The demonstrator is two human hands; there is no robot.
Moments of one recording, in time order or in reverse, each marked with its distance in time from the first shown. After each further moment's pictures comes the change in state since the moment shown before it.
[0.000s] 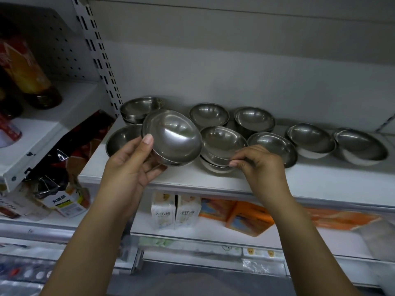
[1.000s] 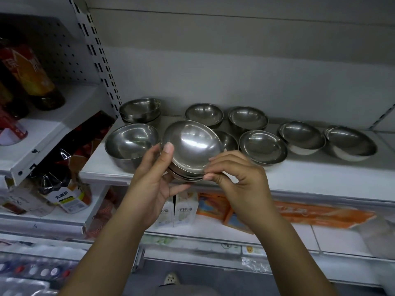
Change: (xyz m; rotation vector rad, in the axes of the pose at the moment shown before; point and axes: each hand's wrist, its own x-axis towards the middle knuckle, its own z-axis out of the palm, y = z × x) left_hand -0.025 -0.025 0.033 -0.070 -0.099 -0.170; right_hand -0.033 -0.051 -0.004 0.321 -0.010 -0.168
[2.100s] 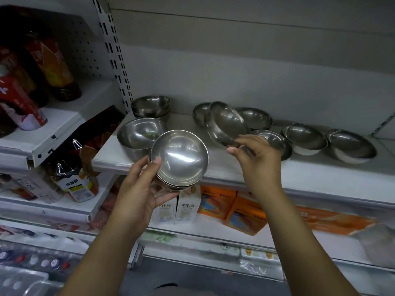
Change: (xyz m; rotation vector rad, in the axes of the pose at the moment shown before) left_hand -0.027 -0.019 -0.042 -0.062 0.202 0.003; right_hand 0.017 0.022 -0.010 -0.145 0.172 0.361
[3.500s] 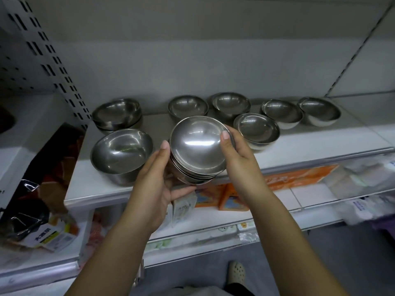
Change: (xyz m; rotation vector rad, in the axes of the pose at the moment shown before) left_hand 0.055 0.031 0.023 0.126 -0.347 -0.240; right_hand -0.022 -0.051 0.047 0.333 -0.007 0.397
